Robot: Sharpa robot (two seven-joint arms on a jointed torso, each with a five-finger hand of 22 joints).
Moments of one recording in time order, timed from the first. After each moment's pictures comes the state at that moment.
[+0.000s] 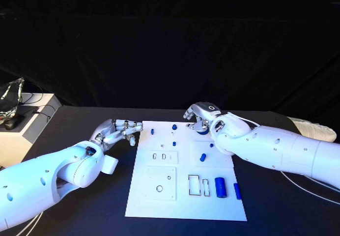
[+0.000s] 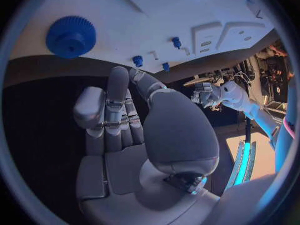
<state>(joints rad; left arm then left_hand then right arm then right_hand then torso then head) 0.98 -0.92 0.14 1.53 -0.36 -0.29 0.30 1.33 0.02 0.00 -0.03 0.05 1.02 0.16 0.07 0.07 1.13 0.11 0.06 0.06 1.26 0.02 0.66 0.55 0.16 0.99 0.03 1.00 0.60 1.24 -0.59 -0.13 1.19 -1.53 -0.54 -0.11 1.33 -0.15 0.33 -0.09 0.23 1.06 0.15 0.06 0.07 1.19 0.10 0.07 0.07 1.47 -0.03 0.83 0.14 0.15 1.46 -0.04 0.91 1.31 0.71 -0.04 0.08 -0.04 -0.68</state>
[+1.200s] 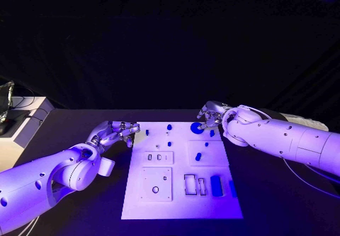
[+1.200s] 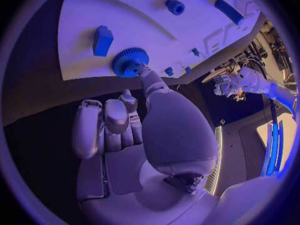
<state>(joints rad) 0.98 -0.91 0.14 1.53 -0.35 -0.29 0.30 1.33 0.02 0.00 -0.03 0.05 1.02 0.16 0.07 0.07 1.13 0.11 0.06 0.06 1.26 0.02 0.66 0.55 0.16 0.99 0.03 1.00 0.60 1.27 -0.63 -0.12 1.10 -1.32 -0.33 -0.15 1.34 -0.16 0.05 0.02 0.29 1.01 0.13 0.07 0.07 1.20 0.04 1.02 1.17 1.42 -0.05 1.21 0.82 0.08 1.47 -0.06 1.27 1.31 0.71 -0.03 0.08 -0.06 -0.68</state>
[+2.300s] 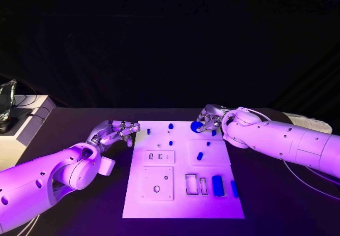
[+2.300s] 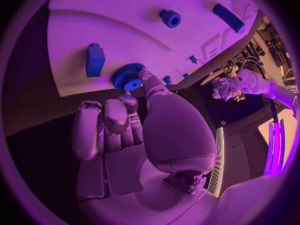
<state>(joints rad) 0.98 -0.92 0.14 1.52 -0.35 -0.28 0.30 1.34 0.03 0.00 -0.04 0.05 1.02 0.16 0.07 0.07 1.13 0.11 0.06 0.06 1.26 0.02 0.67 0.55 0.16 0.99 0.03 1.00 0.60 1.26 -0.62 -0.12 1.10 -1.32 -0.29 -0.16 1.32 -0.14 0.04 0.00 0.35 1.00 0.14 0.07 0.07 1.21 0.04 1.03 1.18 1.42 -0.04 1.20 0.84 0.08 1.47 -0.06 1.30 1.31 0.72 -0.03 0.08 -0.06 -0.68</state>
